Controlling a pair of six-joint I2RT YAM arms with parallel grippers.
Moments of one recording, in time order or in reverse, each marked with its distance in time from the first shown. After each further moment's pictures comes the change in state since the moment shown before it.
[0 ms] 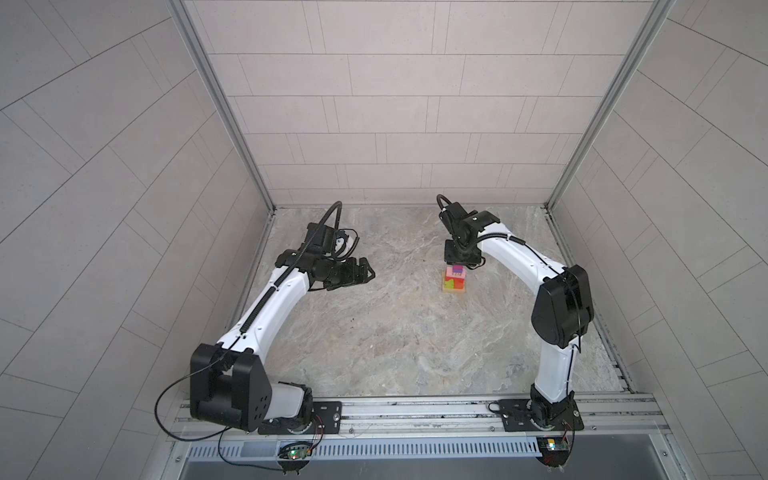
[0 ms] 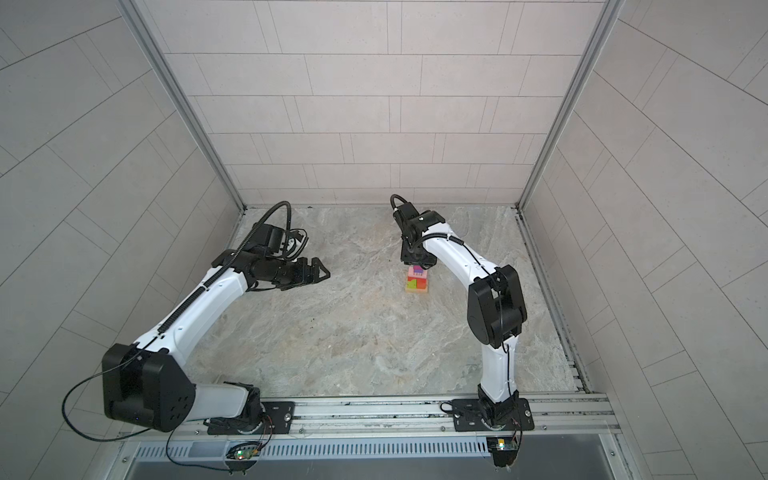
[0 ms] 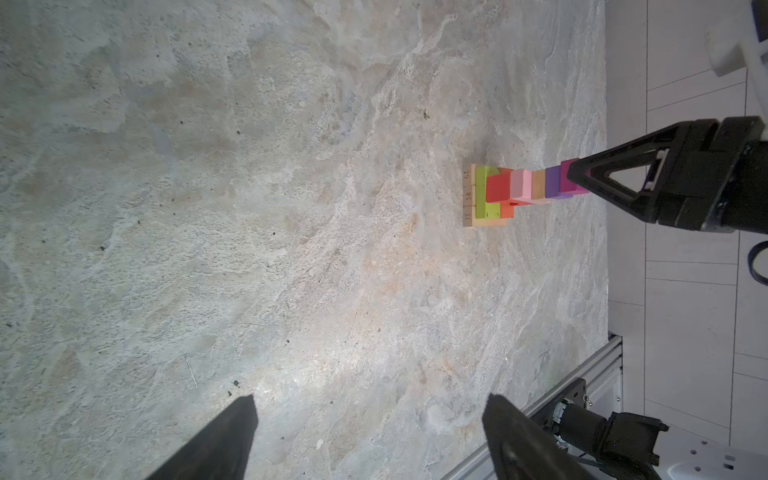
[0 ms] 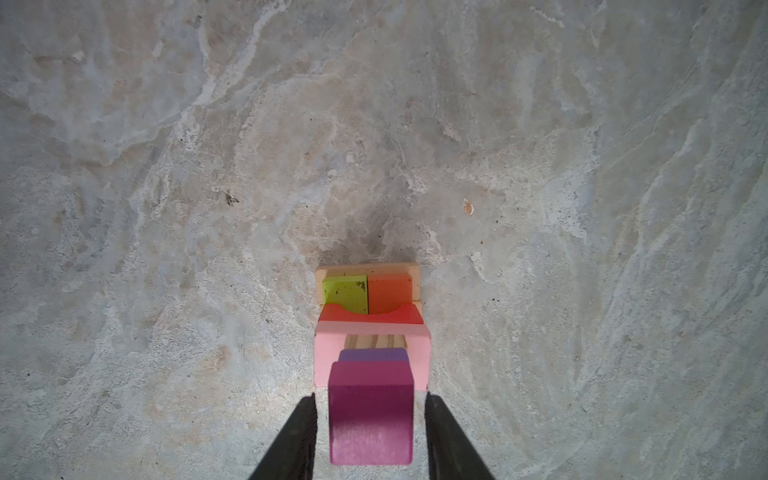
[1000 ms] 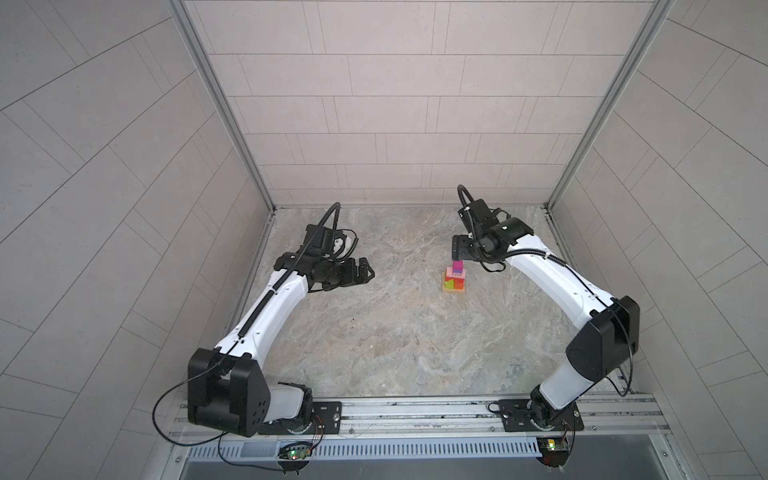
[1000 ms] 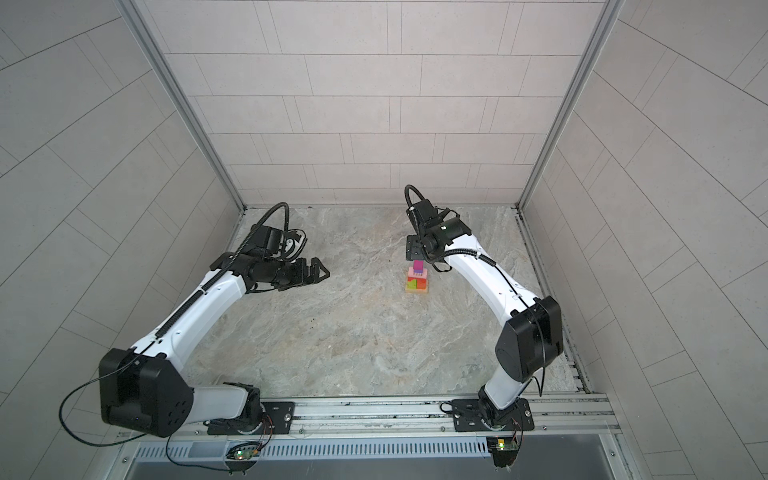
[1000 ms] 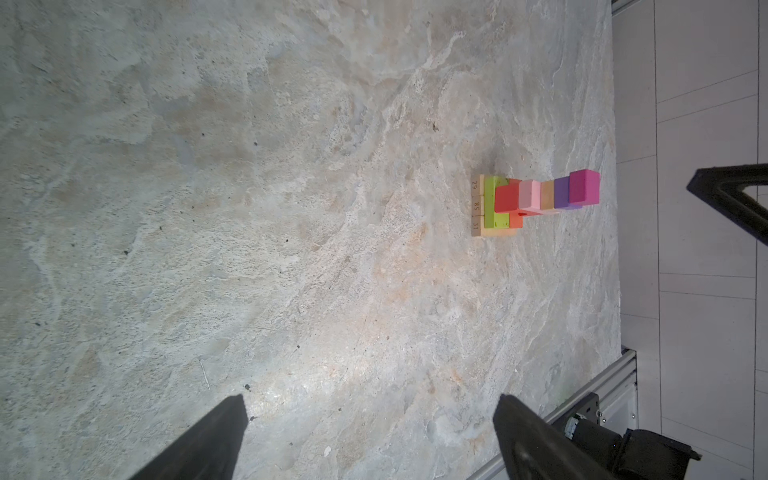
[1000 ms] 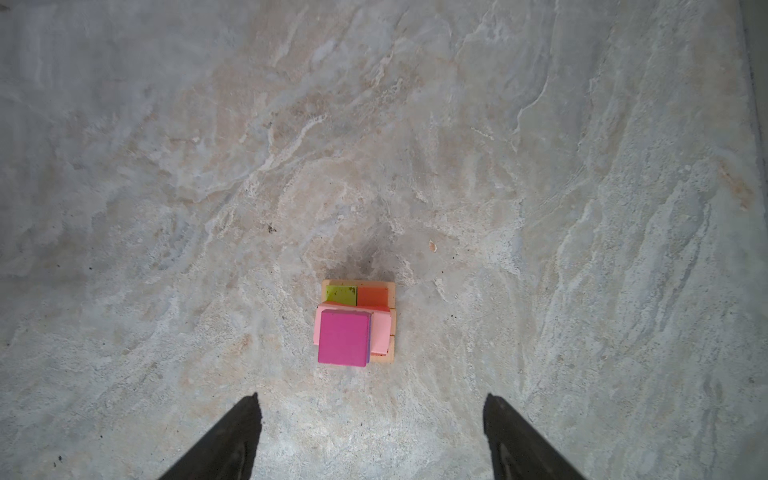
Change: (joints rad) left arm 0.000 -0.037 -0.034 0.045 -0.050 -0.015; right arm 0.000 -0.332 -0.211 0.149 0.069 -0.118
